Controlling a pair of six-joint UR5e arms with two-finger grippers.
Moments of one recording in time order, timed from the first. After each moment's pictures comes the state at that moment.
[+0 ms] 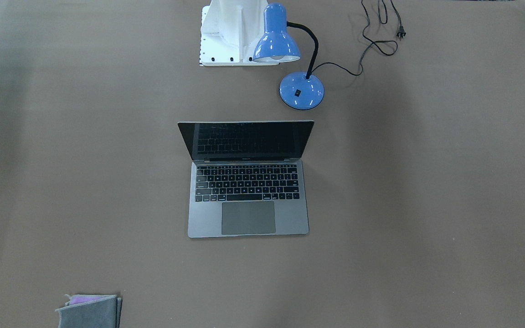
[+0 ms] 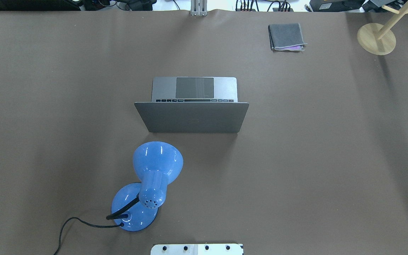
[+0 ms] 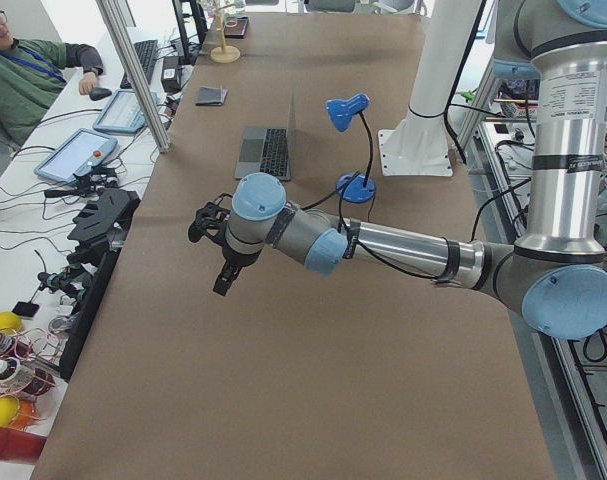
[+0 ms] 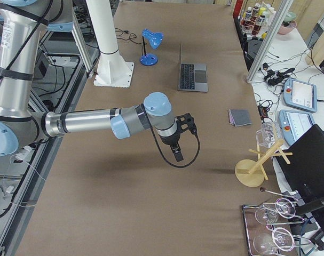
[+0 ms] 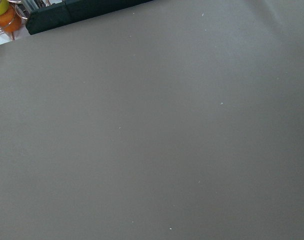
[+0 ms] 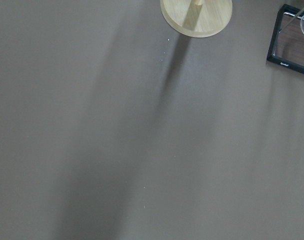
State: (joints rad) left arm -1.55 -1.56 -1.76 -1.95 -2.41 -0.06; right arm 1.51 -1.81 1.94 -1.27 2.29 -0.01
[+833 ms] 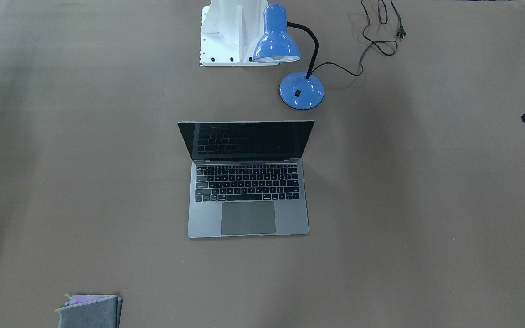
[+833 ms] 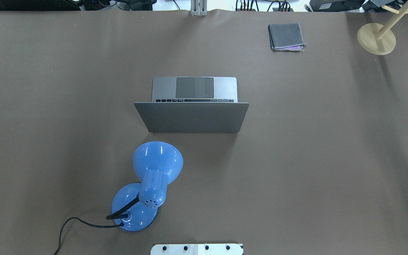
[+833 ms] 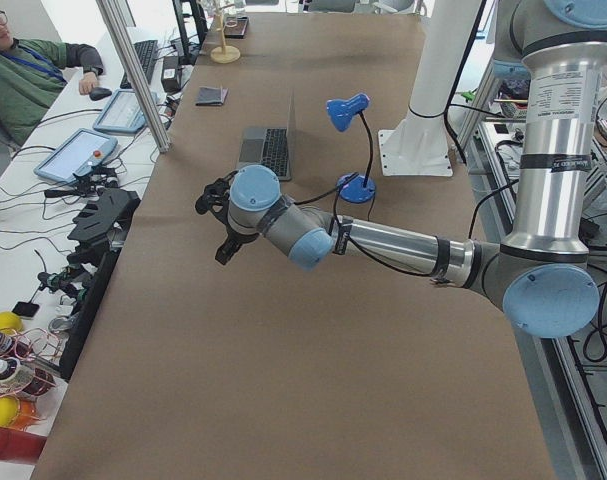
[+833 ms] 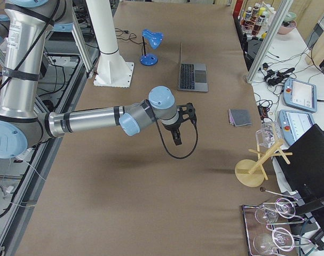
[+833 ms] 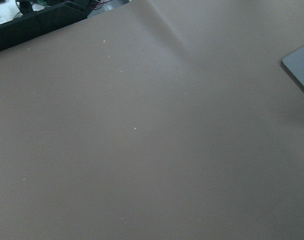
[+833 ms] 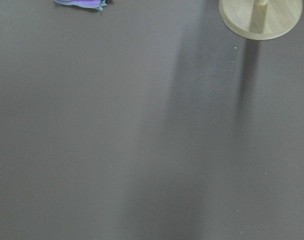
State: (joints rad) left arm -1.39 -1.61 -1.75 -2.09 -2.52 -0.09; right arm 1.36 -1.79 1.95 -1.07 2.40 0.40
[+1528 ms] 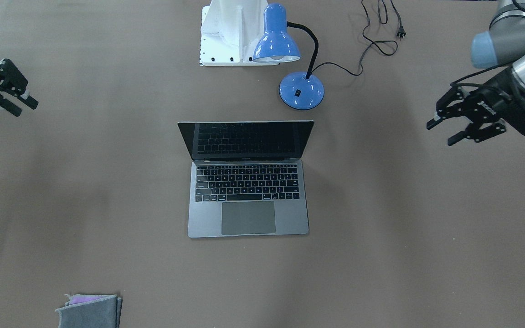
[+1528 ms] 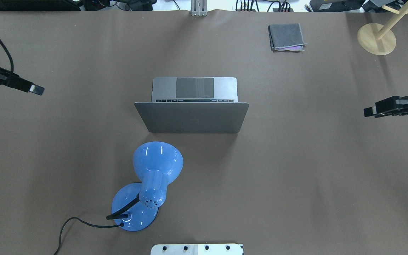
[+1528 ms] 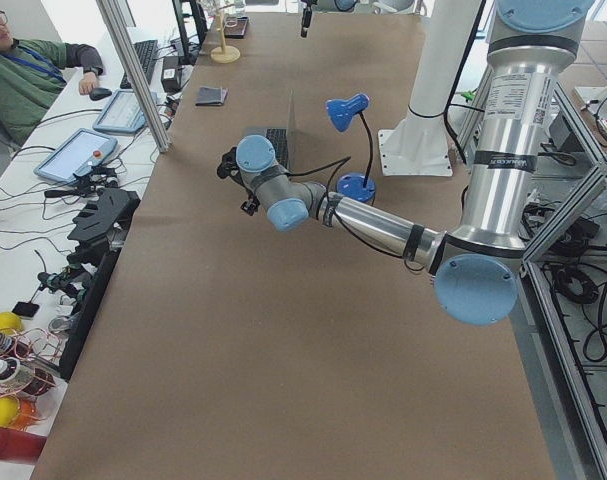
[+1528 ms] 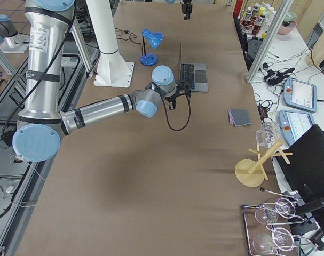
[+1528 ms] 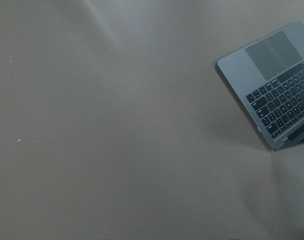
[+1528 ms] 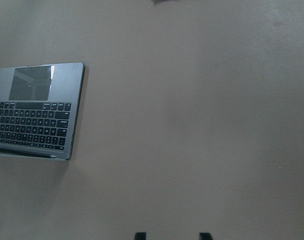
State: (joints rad) left arm -1.10 -1.71 -1.75 -2.30 -2.52 -0.64; right arm 1.05 -1.70 2.04 -0.87 2.36 1.01
